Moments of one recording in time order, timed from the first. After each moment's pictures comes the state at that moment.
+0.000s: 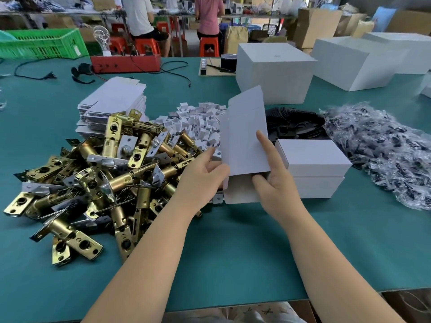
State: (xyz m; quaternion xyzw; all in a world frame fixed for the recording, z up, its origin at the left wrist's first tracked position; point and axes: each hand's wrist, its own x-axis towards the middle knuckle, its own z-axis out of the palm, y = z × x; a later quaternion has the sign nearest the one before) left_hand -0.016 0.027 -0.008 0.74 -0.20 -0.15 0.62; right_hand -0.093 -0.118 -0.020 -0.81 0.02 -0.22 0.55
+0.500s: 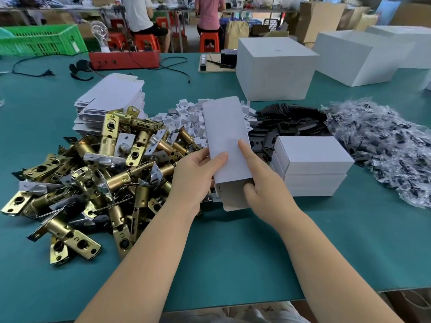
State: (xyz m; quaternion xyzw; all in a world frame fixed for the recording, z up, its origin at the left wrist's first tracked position) left_hand -0.021 0.024 -0.004 0.62 -0.12 -0.15 0.76; right_hand -0.089 -0.114 -0.023 -0.92 0.02 -0.14 0.35
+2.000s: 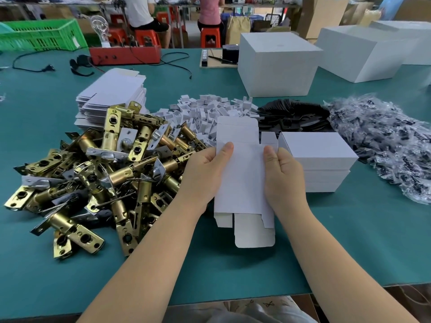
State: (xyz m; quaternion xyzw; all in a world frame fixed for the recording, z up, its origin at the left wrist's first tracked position) left_hand -0.026 0.019 -0.003 0.68 -0.14 -0.14 0.70; right_hand -0.086 -0.110 -0.018 -0.77 0.19 -0.30 0.53
